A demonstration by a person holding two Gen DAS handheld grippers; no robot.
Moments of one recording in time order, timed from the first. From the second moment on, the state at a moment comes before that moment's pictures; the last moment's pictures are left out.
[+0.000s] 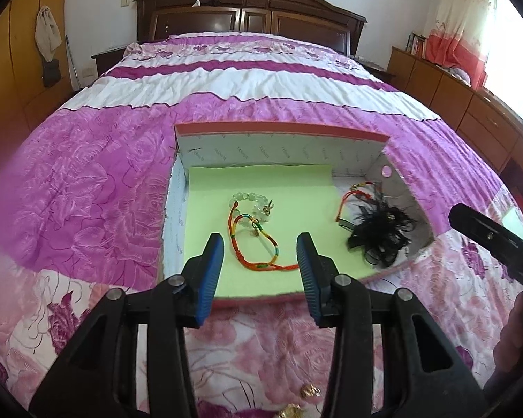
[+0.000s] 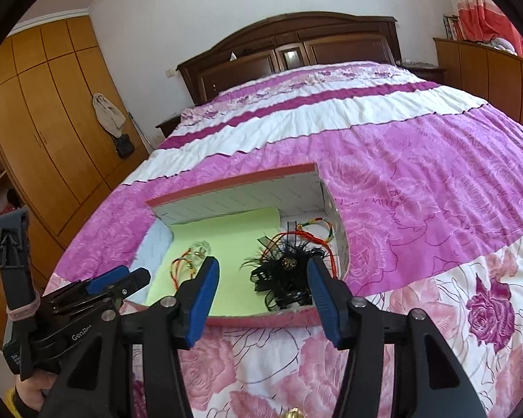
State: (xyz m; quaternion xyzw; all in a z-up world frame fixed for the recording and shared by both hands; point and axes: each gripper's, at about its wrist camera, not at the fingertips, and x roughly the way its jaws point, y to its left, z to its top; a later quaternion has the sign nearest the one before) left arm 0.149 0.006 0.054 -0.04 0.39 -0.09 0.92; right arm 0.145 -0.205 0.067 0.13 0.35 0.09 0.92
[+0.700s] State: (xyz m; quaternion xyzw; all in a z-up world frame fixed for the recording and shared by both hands) left arm 0.089 0.013 0.084 -0.04 0.38 -0.10 0.92; right arm 0.061 -0.209 0.100 0.12 0.35 0.10 0.92
